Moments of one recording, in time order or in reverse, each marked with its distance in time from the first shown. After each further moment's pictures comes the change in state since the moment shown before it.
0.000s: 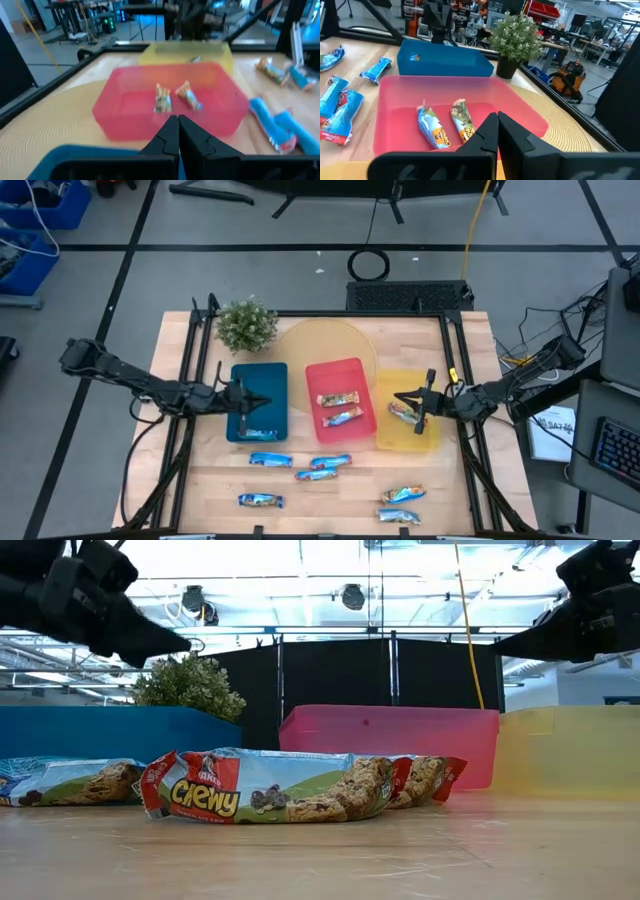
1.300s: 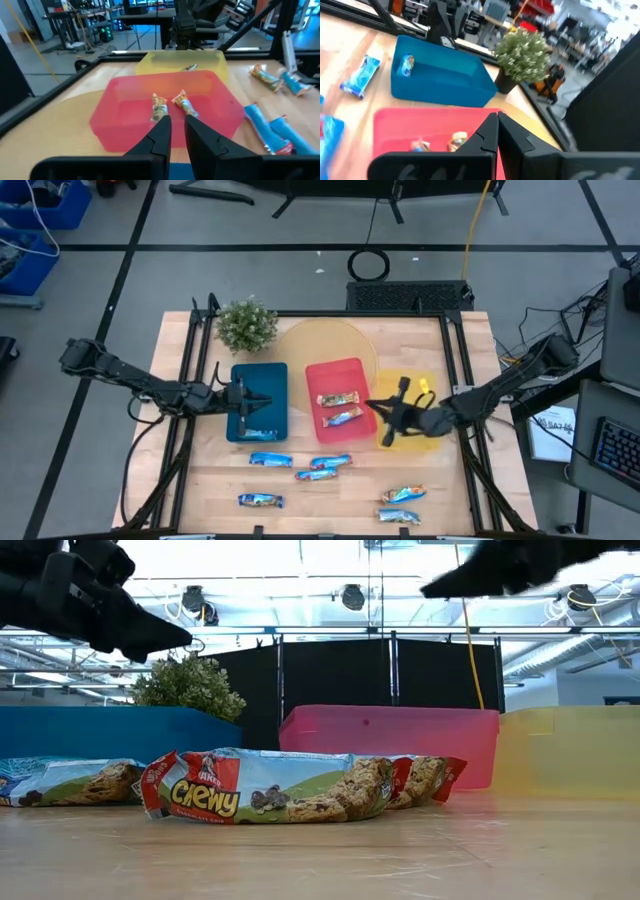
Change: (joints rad) left arm -0.001 -0.003 -0.001 0.047 0.015 0.033; right arm -0.006 0.653 0.519 -0.014 0.076 -0.101
